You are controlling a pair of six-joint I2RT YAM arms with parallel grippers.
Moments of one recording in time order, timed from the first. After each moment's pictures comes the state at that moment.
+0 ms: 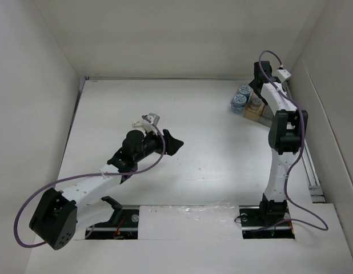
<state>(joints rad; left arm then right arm) -0.60 1.06 0.50 0.34 0.24 -0.53 0.00 2.23 1.97 -0.61 0.63 0.84</state>
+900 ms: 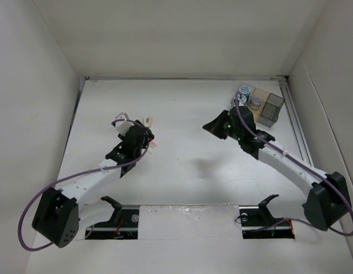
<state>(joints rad) -0.55 1.06 0.56 -0.02 -0.51 -0.92 0.50 1.28 0.90 -0.11 -0.07 1.00</state>
